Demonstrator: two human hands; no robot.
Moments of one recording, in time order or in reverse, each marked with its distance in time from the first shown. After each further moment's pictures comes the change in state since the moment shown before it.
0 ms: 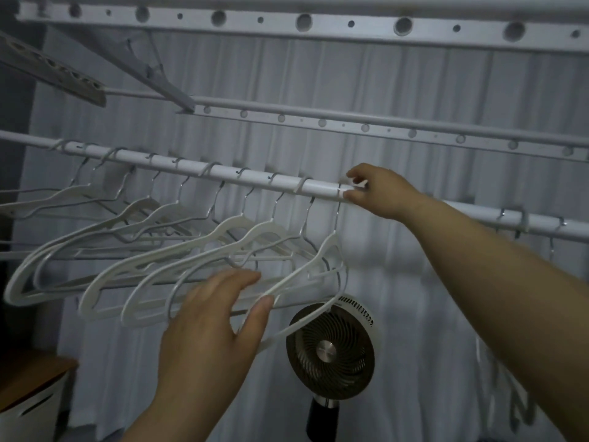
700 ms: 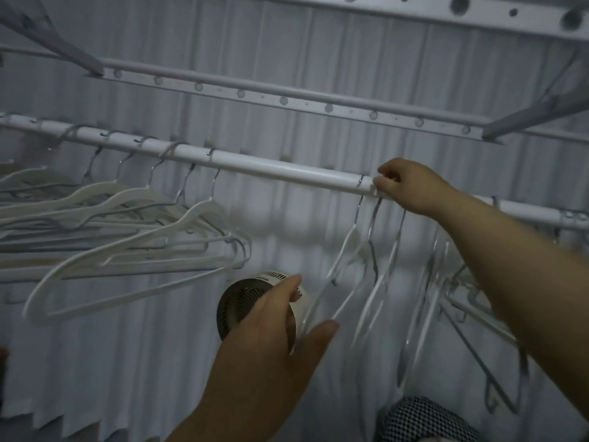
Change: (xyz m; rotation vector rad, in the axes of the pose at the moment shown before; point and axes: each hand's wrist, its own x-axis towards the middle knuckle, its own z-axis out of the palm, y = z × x) left_hand -0.060 0.158 0.119 -0.322 -0.424 -0.136; right_hand -0.083 0.184 -0.073 0.028 0.041 0.202
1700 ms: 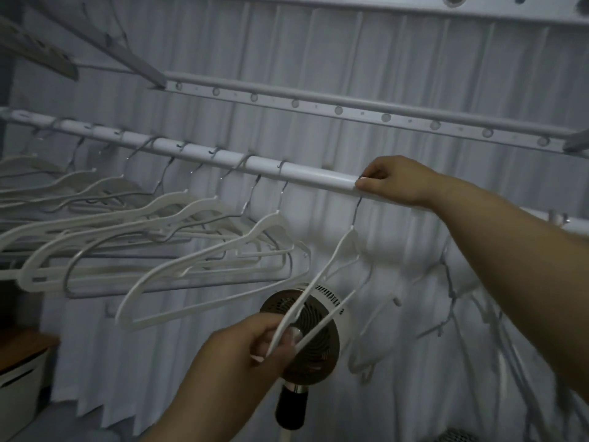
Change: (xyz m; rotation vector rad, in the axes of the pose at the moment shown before) left_hand 0.008 -0.082 -0.075 -0.106 -0.021 -0.128; right_hand 0.042 -0.098 0.040 0.000 -0.137 -0.201
